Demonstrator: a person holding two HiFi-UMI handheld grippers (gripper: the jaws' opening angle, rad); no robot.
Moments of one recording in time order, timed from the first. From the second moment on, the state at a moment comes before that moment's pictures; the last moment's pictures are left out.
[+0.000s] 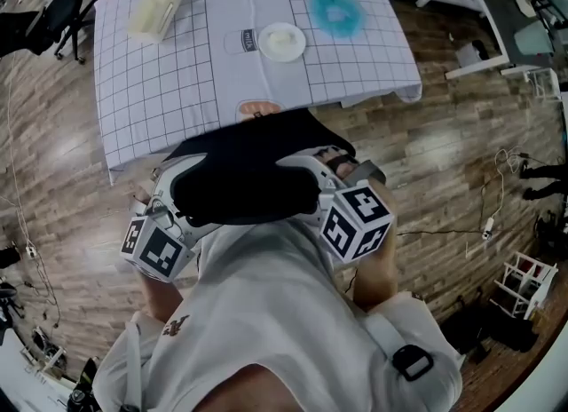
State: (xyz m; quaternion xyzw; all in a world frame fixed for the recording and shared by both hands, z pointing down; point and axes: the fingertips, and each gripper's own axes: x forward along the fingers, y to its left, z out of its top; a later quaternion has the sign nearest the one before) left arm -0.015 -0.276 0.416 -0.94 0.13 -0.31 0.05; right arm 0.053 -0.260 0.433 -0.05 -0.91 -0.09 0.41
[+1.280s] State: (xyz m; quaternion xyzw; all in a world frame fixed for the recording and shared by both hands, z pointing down) left arm 0.022 -0.296 0.418 -0.93 0.16 -0.32 0.04; right arm 0.090 -0.285 0.433 -0.07 -0.91 -0.10 0.40
